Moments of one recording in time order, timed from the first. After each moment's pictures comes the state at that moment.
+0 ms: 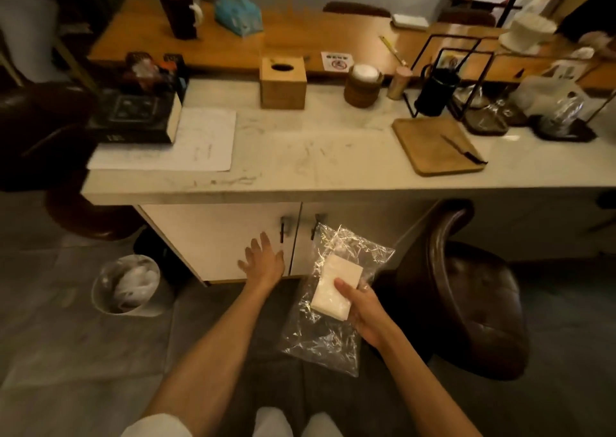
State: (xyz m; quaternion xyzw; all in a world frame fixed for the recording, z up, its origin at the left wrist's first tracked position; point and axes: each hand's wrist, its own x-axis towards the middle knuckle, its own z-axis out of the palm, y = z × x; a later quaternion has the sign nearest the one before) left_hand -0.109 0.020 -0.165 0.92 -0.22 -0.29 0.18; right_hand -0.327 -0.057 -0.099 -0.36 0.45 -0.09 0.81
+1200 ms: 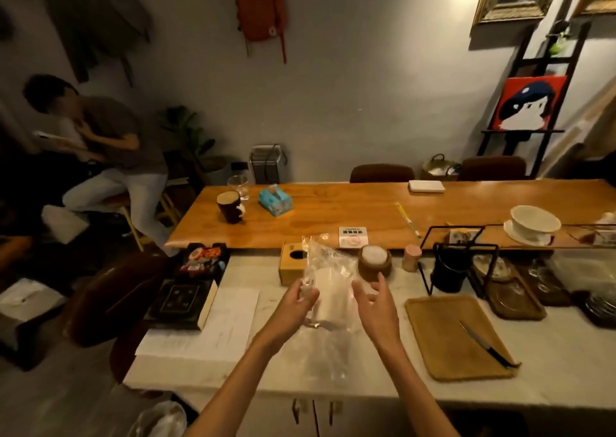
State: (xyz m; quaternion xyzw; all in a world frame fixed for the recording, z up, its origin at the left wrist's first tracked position) left_hand -0.023 -0.147 0.171 0.70 -0.23 -0.36 0.58; right_hand -0.135 -0.284 0.151 -0.70 0.39 -0.20 0.56
